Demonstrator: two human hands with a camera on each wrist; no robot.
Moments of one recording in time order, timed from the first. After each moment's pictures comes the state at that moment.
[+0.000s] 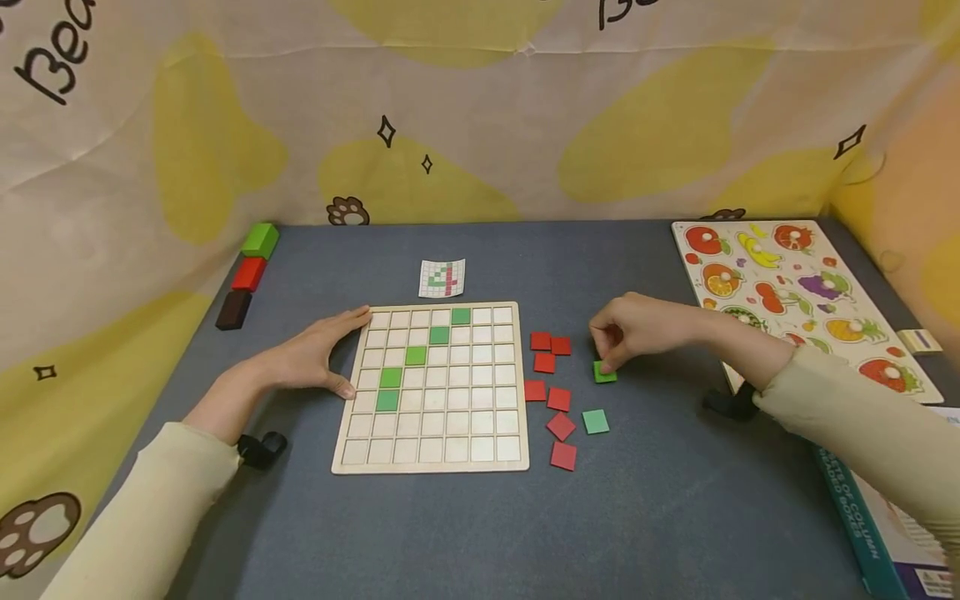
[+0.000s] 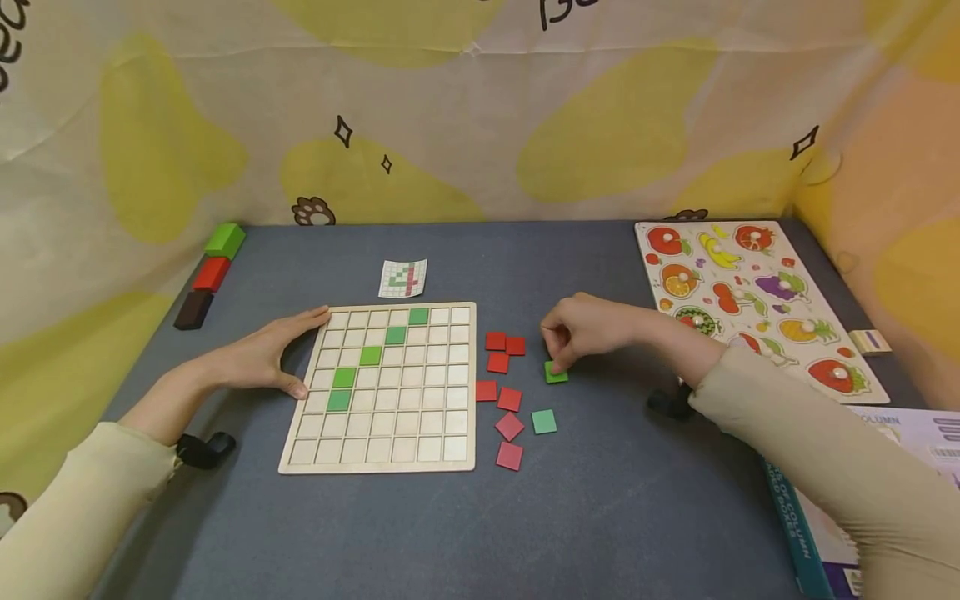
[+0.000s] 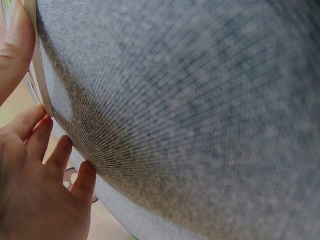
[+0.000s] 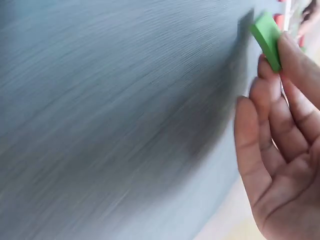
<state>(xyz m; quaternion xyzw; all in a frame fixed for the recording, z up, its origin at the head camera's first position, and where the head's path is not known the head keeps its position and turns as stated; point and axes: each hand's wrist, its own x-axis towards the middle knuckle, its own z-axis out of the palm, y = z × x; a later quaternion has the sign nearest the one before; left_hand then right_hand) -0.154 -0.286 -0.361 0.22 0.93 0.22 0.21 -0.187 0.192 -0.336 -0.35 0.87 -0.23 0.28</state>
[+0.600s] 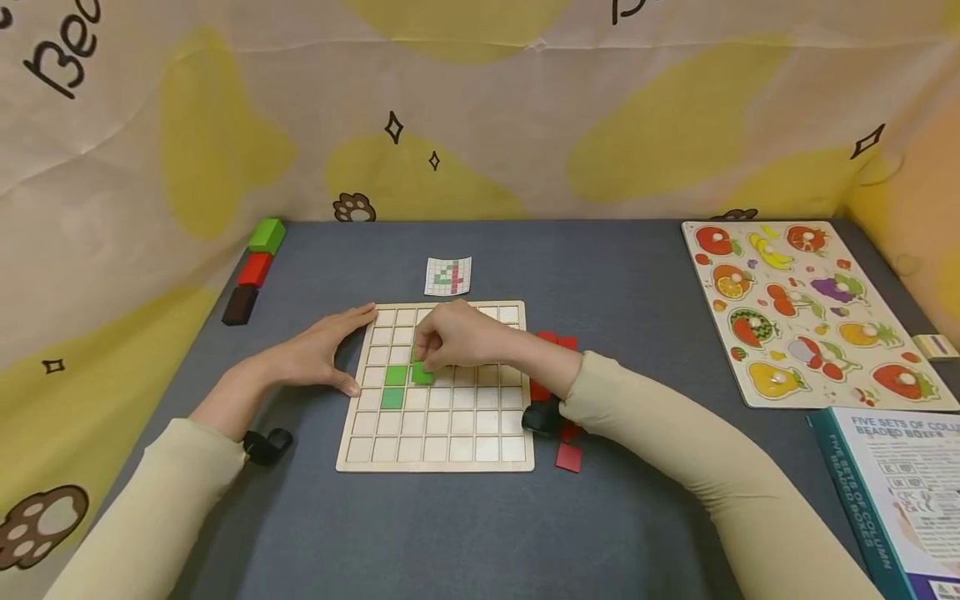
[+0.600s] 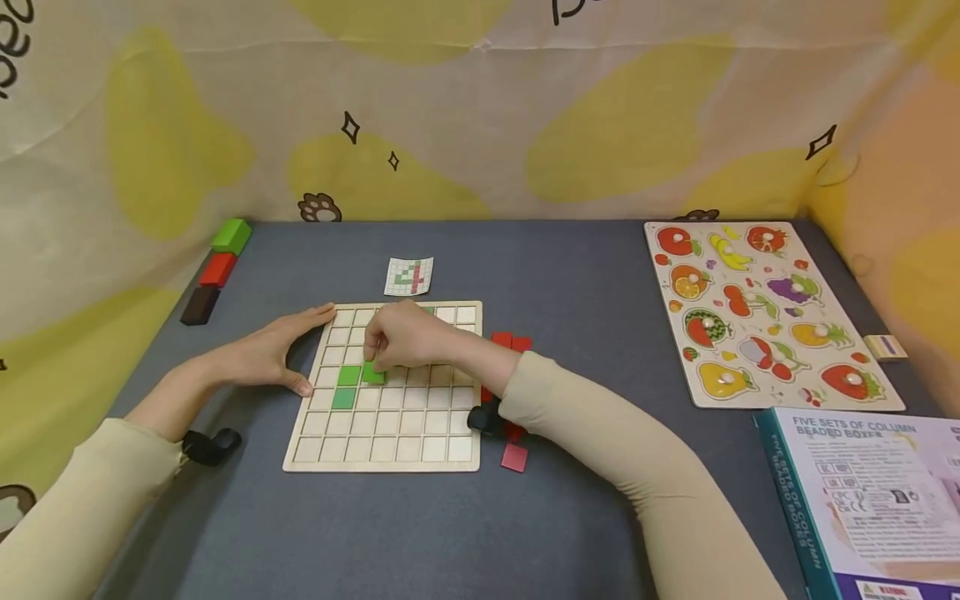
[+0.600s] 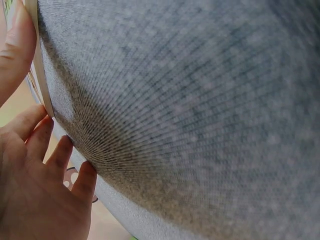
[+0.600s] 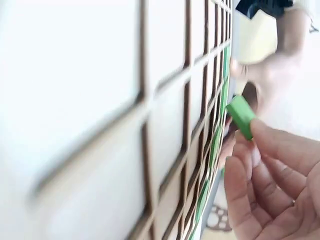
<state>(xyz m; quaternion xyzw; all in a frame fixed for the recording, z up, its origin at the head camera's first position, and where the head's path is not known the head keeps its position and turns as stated) -0.155 -0.285 -0.359 0.22 0.93 0.22 0.21 -0.175 -0.010 -0.340 -0.40 0.83 -0.33 0.22</state>
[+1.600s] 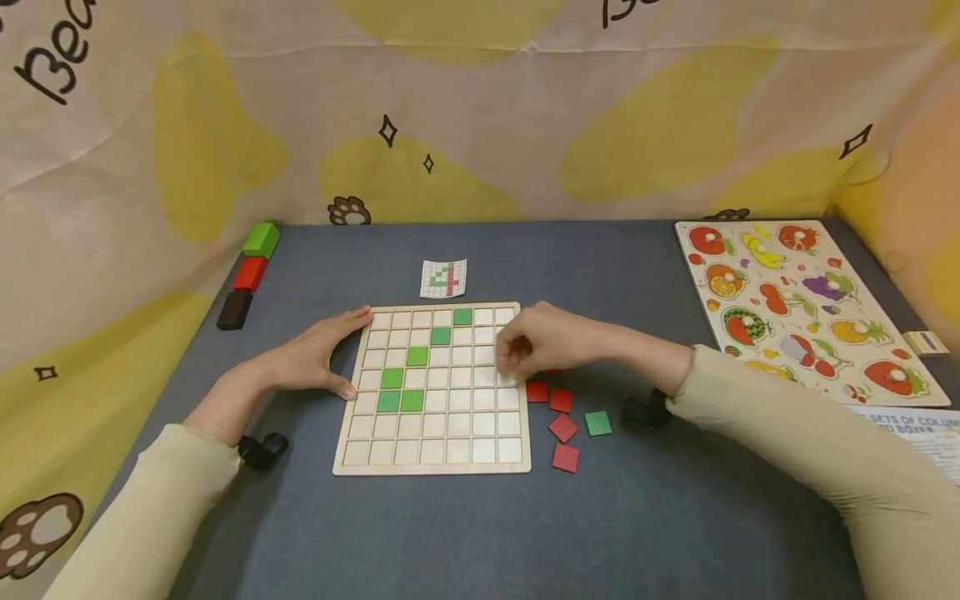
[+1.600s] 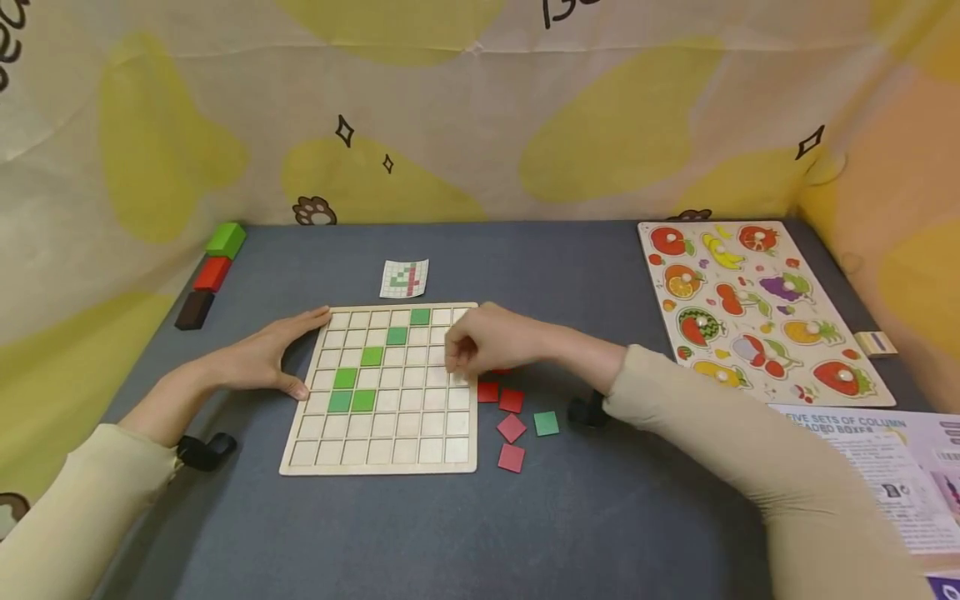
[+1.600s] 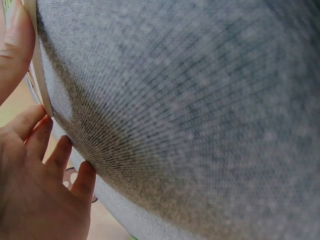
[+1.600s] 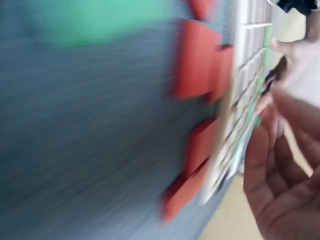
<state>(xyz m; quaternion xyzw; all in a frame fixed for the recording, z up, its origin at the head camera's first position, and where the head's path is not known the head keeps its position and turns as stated) -0.153 -0.284 -0.358 0.22 0.92 0.23 0.21 -0.170 0.091 -0.335 -0.44 0.82 -0.28 0.24</state>
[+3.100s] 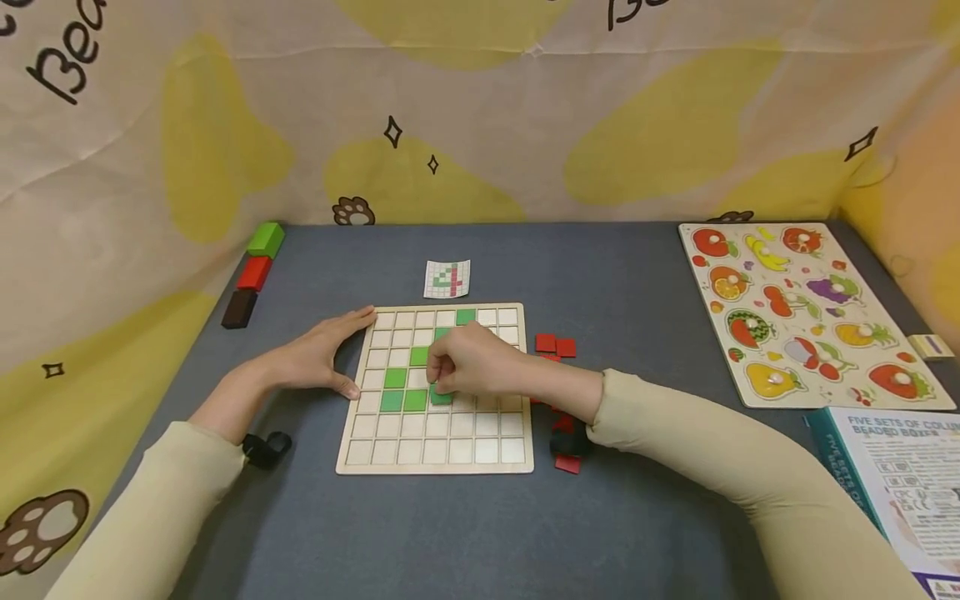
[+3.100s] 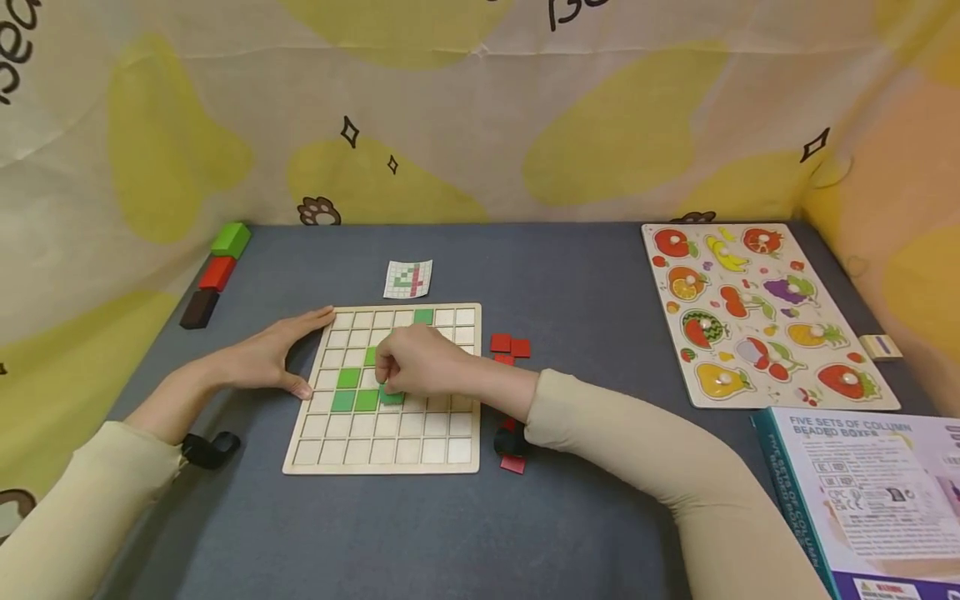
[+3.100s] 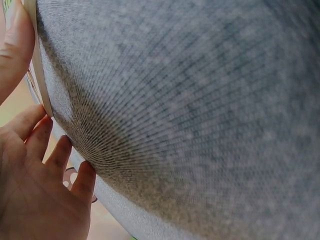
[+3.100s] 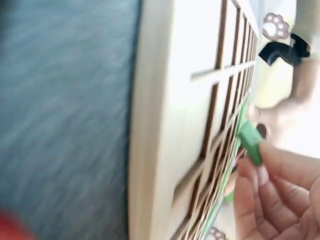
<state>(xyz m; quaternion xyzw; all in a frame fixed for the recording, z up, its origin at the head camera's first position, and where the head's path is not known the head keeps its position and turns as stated) -0.154 -0.286 -0.361 0.22 0.93 0.22 0.21 -0.143 0.006 -0.343 -0.40 0.85 -0.30 0.17</state>
